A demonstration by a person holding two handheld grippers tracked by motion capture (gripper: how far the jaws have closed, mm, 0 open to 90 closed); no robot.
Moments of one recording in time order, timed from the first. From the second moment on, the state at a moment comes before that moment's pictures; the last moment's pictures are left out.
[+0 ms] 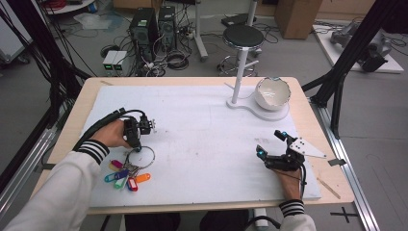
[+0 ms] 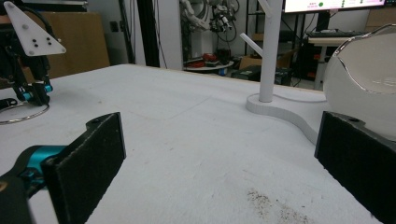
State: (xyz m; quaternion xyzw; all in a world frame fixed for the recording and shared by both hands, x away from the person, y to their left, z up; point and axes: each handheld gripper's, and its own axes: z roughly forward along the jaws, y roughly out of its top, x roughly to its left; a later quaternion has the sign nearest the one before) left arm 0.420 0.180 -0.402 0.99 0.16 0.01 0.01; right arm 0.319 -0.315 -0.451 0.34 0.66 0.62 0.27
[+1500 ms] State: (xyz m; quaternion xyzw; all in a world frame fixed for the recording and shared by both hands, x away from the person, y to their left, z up) left arm 0.403 0.210 -0.343 0.96 0.19 0.04 0.18; right arm 0.322 -0.315 -0.447 0.35 0.68 0.60 0.25
